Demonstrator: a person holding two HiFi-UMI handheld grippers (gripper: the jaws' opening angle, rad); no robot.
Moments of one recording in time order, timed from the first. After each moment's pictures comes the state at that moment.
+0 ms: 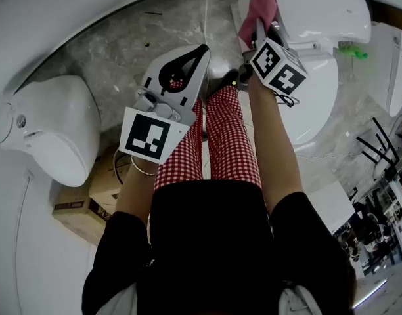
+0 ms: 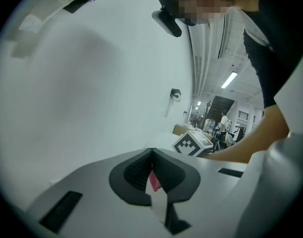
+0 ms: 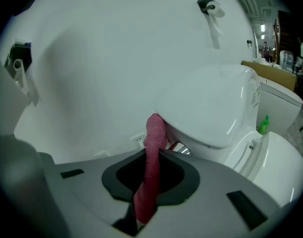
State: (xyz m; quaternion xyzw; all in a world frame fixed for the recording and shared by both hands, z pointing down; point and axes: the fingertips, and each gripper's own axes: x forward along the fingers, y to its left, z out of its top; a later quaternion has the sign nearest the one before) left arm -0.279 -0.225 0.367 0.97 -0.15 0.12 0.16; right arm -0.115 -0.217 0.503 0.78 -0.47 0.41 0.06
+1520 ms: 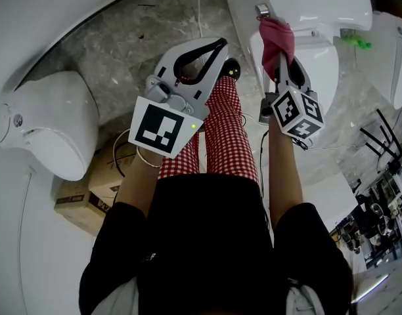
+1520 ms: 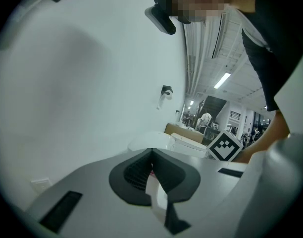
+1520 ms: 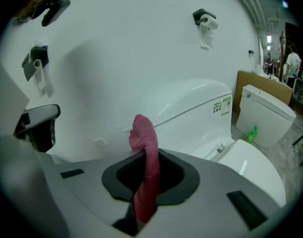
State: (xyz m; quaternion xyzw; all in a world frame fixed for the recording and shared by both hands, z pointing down) left arm -0.227 -0.190 0.370 0.97 -0.11 0.12 0.16; right arm -0.087 -0.094 0.473 0.78 -0.49 0.38 0.10
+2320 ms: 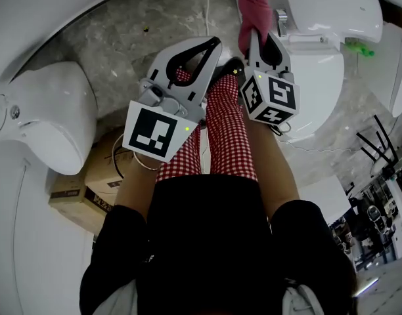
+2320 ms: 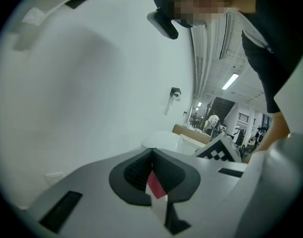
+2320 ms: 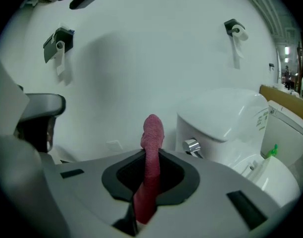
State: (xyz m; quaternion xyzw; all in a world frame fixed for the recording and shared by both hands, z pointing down) left arm -0.268 -0.212 0.379 0.97 -0.15 0.12 0.18; right arm -0.168 -0.189 0.476 0.75 -0.57 0.30 0.13
